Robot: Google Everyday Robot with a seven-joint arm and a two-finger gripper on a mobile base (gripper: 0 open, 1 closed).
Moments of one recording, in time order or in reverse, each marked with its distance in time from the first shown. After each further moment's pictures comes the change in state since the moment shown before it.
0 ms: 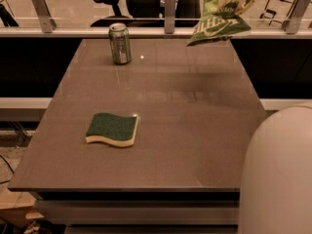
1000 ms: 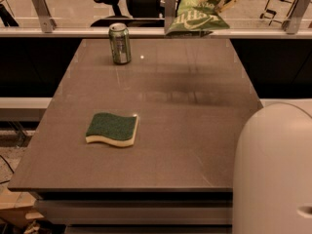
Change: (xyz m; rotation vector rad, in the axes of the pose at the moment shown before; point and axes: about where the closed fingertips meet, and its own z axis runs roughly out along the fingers) arm -0.024 -0.046 0.009 0.232 -0.186 -0.035
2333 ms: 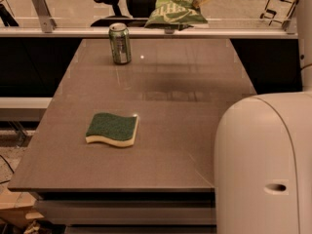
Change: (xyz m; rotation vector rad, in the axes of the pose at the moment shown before) arm -0.016 -0.050 0.024 0.104 -0.078 -0.073
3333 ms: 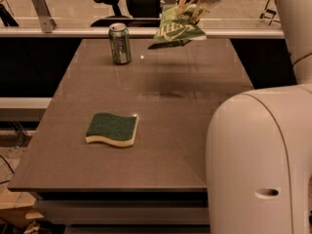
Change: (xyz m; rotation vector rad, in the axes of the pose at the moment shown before) arm 0.008 0.030 0.035 -0.201 0.043 0.041
